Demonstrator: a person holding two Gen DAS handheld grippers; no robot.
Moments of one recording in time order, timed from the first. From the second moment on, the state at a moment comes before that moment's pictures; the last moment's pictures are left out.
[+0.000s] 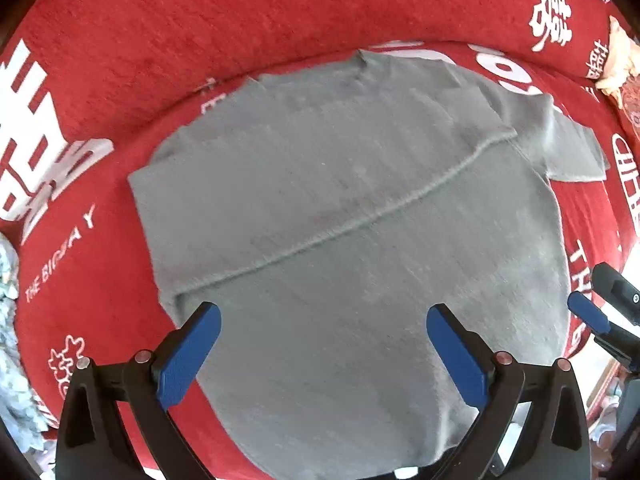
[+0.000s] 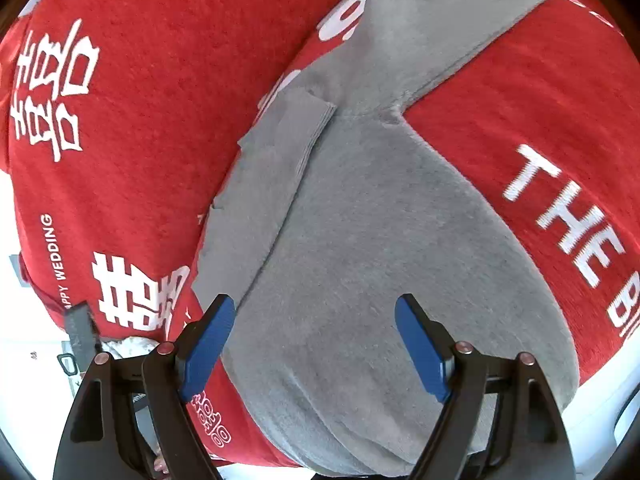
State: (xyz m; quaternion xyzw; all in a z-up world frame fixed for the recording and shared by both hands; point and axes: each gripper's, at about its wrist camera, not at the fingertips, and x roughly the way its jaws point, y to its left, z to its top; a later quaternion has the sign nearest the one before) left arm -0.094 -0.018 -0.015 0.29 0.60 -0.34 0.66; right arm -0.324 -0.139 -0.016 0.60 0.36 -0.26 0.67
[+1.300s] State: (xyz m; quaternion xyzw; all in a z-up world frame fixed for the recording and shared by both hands) left arm -0.141 -0.160 -0.044 0.27 0.61 -0.33 0.67; right arm -0.435 -0.336 -0.068 0.64 0.33 -0.33 0.61
